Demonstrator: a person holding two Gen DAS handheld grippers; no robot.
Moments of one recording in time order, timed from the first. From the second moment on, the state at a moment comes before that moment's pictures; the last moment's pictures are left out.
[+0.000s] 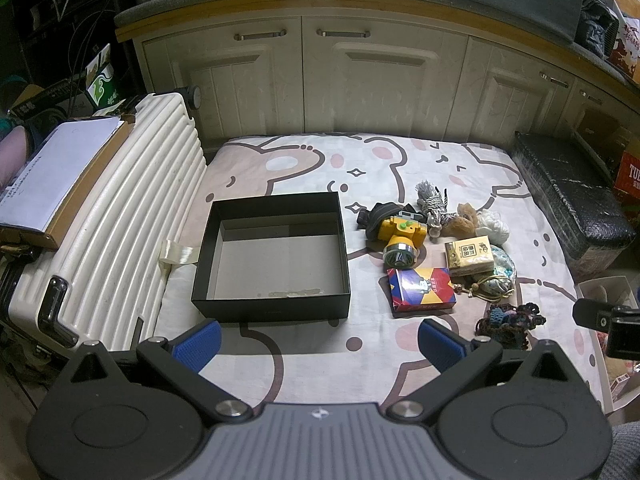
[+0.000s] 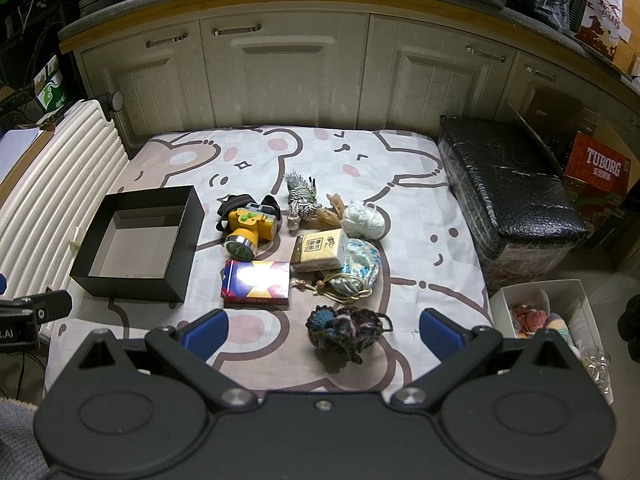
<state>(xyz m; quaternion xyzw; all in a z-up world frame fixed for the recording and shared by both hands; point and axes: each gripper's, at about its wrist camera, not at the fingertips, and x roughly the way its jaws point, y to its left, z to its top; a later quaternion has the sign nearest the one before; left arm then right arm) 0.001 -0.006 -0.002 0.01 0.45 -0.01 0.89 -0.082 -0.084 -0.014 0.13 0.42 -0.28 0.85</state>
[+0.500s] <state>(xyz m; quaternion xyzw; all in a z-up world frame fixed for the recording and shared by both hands) -0.005 -0.007 -0.001 0.02 0.44 0.00 0.90 -0.083 -0.079 -0.018 0.11 0.42 -0.28 0.86</state>
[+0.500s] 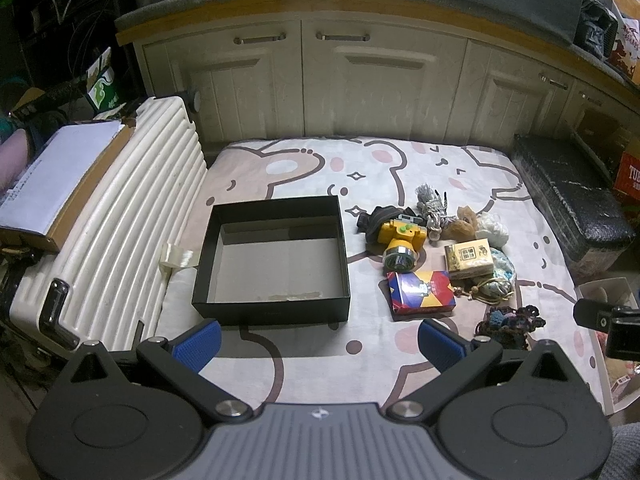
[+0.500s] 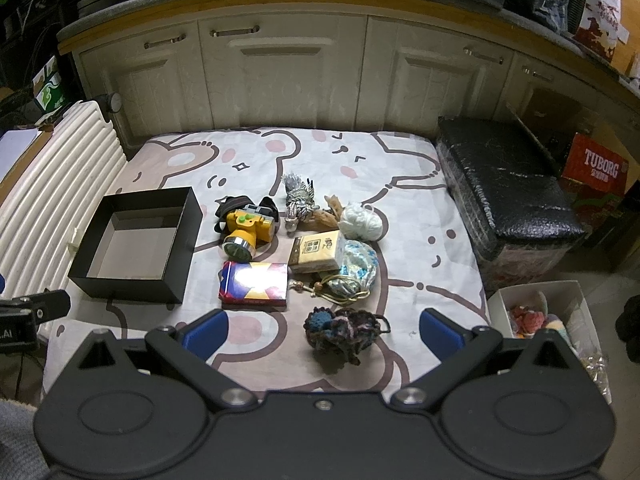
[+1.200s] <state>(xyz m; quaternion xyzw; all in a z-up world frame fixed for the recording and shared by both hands) 0.010 -0.026 0.055 0.00 0.36 -0.03 0.93 -0.102 -0.109 0.037 0.10 0.31 -0.31 0.89</state>
